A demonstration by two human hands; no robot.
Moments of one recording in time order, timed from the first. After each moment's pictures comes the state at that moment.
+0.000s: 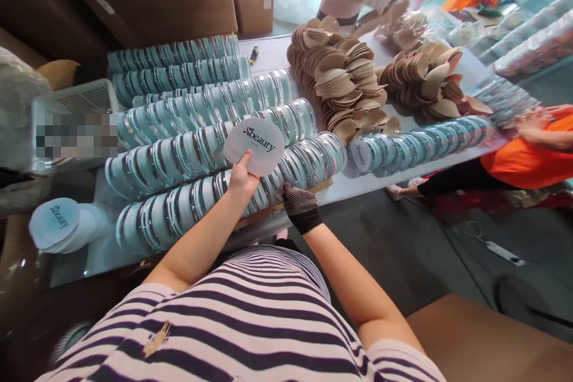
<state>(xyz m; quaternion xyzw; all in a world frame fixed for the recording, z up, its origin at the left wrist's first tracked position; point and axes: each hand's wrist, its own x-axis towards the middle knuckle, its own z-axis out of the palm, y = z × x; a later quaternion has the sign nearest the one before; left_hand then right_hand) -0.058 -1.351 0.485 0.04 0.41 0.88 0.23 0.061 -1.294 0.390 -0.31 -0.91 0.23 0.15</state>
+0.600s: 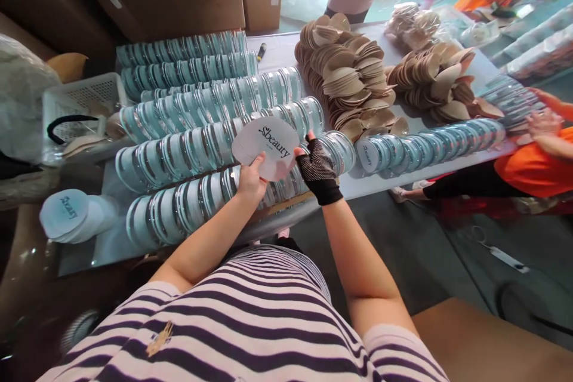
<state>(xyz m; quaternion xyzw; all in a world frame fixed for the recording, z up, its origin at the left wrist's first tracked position) -0.040 -1.356 0.483 0.08 0.43 0.88 0.20 0.062 -1.240 0.452 -0.21 -0.77 0.39 0.46</state>
